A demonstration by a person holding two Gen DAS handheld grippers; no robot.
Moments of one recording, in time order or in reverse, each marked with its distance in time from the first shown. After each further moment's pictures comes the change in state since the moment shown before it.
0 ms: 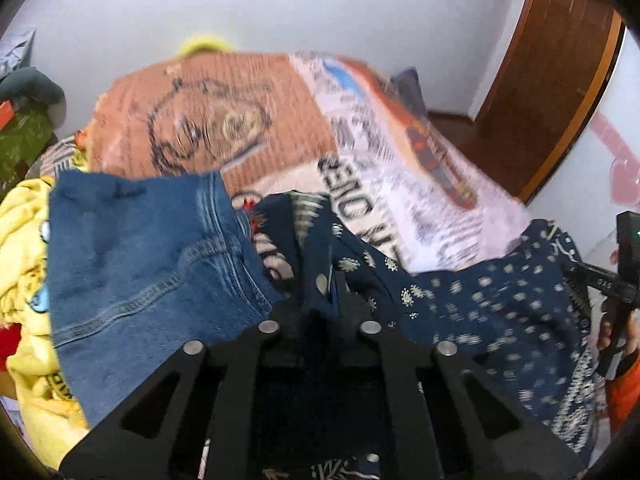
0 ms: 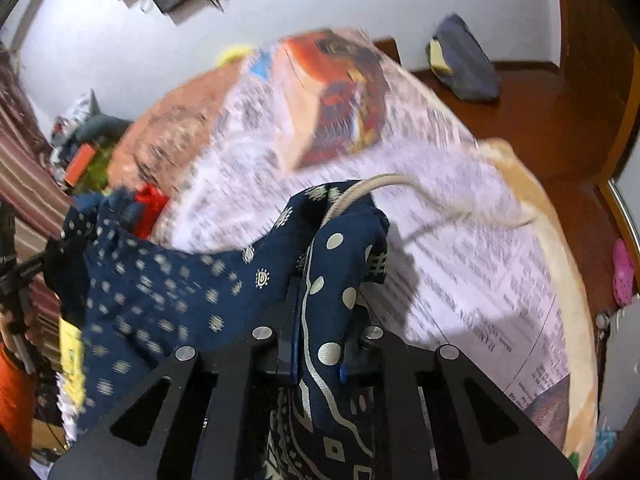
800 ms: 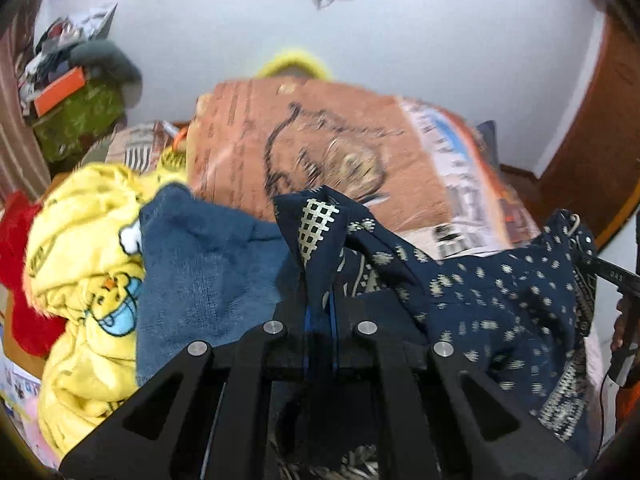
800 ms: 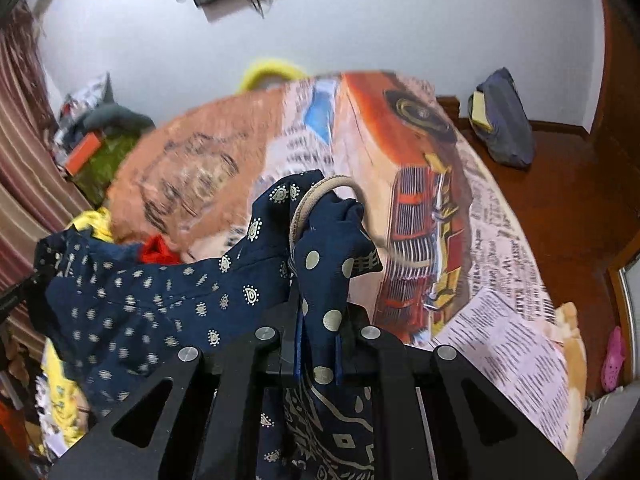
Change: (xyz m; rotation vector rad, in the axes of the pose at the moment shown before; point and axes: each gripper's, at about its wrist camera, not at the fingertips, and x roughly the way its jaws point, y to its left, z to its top) left arm 0.018 0.110 0.032 -0.201 -0.049 0.209; right arm 0.083 0.081 0.113 -0.151 -0.018 -0.045
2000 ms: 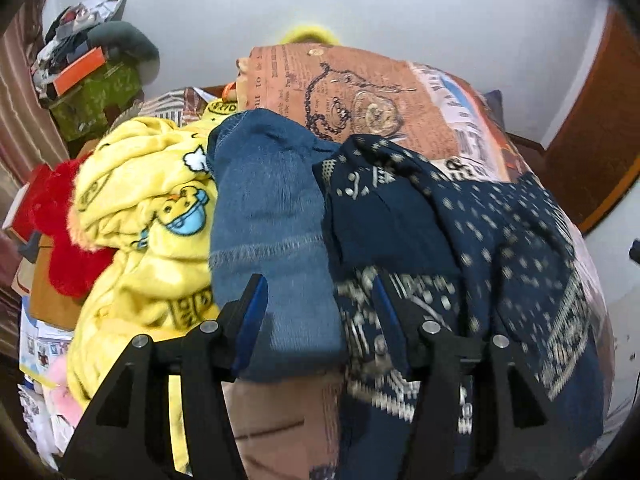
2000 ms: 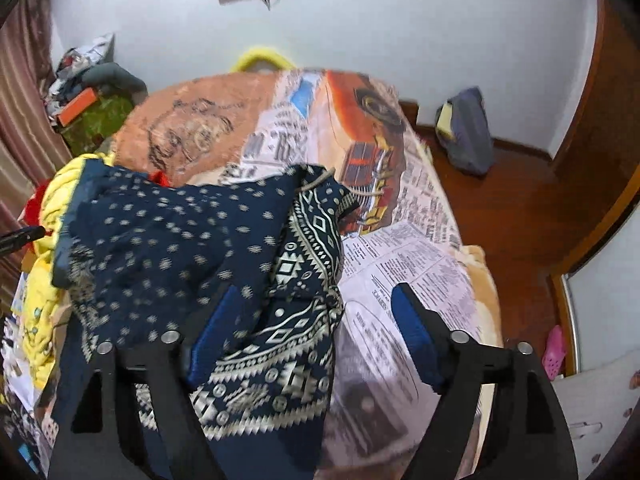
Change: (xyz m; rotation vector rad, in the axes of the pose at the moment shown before) left arm -0.099 0.033 -0.076 0.035 0.078 0.027; right arm -0.141 0.010 -0.079 -0.135 -0.013 -0.134
